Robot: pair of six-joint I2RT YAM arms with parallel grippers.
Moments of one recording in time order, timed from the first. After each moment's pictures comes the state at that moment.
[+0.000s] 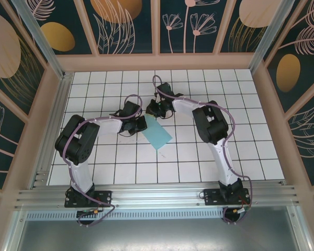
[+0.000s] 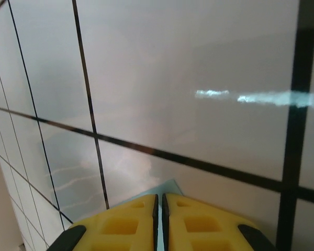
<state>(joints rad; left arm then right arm) -0.50 1.88 1.00 -0.10 0.23 -0.76 0.57 2.34 1.71 -0.31 -0.47 0.80</state>
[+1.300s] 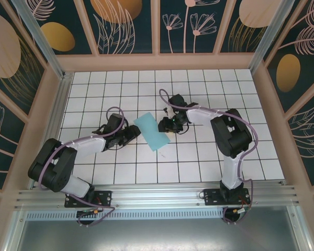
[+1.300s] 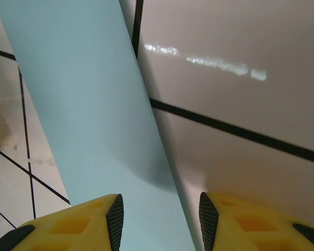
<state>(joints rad) -0.48 1.49 0.62 0.01 0.23 -1.02 0.57 1.95 1.23 -0.50 -0.44 0.41</state>
